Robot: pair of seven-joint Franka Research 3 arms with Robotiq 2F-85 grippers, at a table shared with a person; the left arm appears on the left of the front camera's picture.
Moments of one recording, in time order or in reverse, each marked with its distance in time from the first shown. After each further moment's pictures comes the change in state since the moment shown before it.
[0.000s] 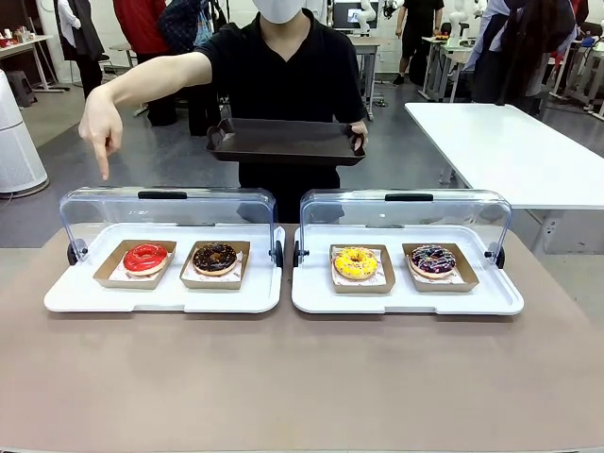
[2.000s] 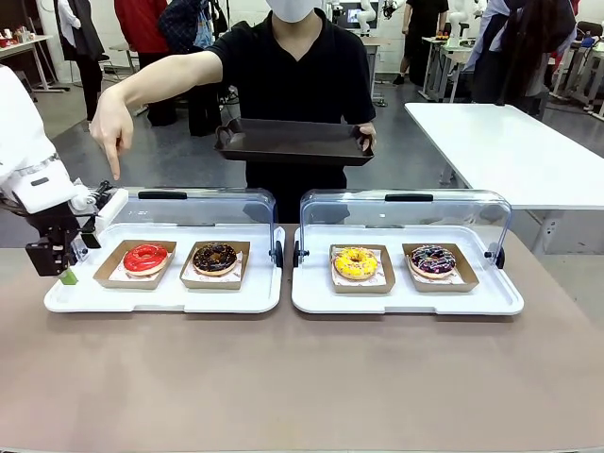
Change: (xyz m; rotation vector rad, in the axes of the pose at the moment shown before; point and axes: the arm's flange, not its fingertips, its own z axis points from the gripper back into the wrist) left arm 0.050 0.016 -0.176 -0.155 0.100 -0.418; right arm 0.000 0.000 -0.001 0.002 0.002 -0.002
